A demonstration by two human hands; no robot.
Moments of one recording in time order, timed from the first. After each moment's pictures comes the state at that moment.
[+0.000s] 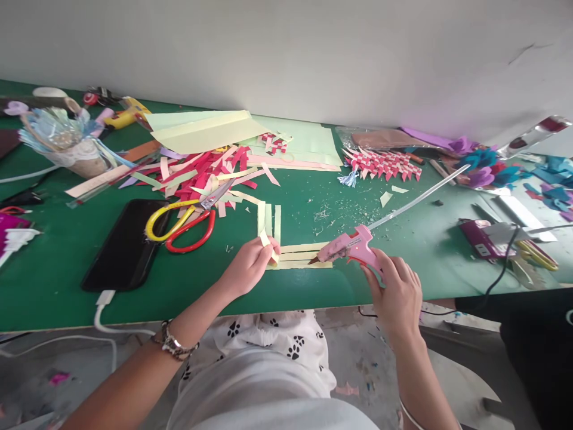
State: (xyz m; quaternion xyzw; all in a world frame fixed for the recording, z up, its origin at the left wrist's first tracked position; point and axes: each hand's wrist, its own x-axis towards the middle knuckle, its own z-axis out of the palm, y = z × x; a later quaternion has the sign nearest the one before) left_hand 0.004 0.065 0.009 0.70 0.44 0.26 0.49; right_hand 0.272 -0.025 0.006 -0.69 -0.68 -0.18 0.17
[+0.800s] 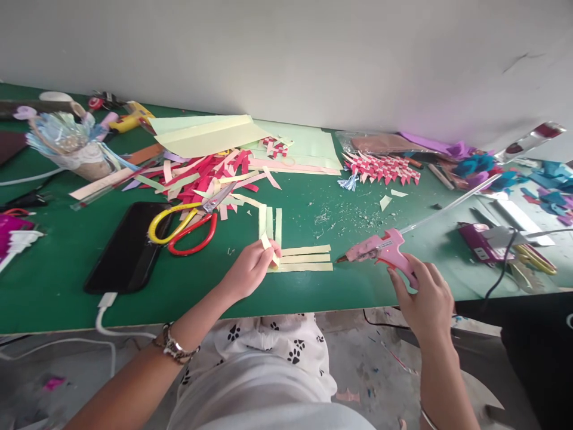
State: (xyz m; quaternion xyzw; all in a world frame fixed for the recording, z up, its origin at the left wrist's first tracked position) left_hand 0.003 0.065 0.008 0.69 0.44 0.26 0.51; right_hand 0.311 -0.035 0.012 -0.75 -0.62 -0.13 0.20
